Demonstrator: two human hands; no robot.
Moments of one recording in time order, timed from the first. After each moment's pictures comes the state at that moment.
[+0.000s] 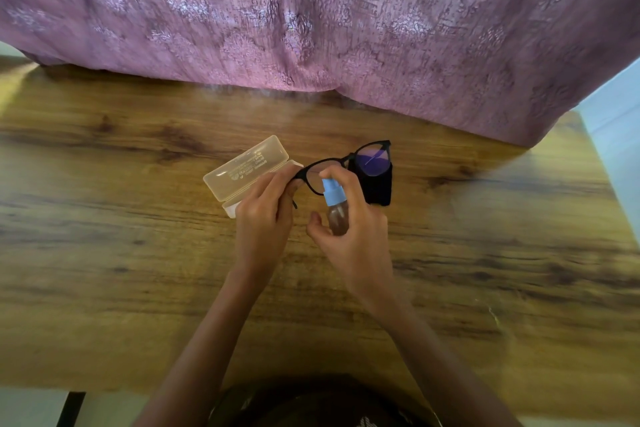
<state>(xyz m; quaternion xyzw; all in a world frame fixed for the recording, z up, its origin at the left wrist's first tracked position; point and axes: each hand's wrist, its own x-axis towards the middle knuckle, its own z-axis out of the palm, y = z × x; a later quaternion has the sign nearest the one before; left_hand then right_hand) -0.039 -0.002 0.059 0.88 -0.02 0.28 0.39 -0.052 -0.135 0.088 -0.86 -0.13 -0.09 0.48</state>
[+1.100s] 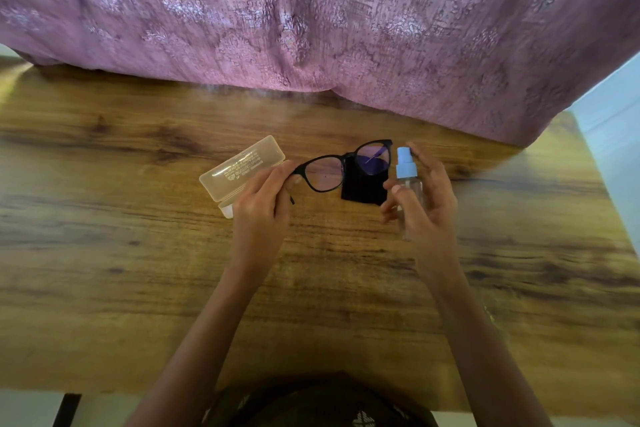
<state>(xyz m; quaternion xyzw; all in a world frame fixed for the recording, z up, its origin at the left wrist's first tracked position) -0.033 -0.001 0.059 0.87 -0.04 0.30 0.39 -0.031 -0.207 0.091 -0.71 0.02 -0.04 0.70</state>
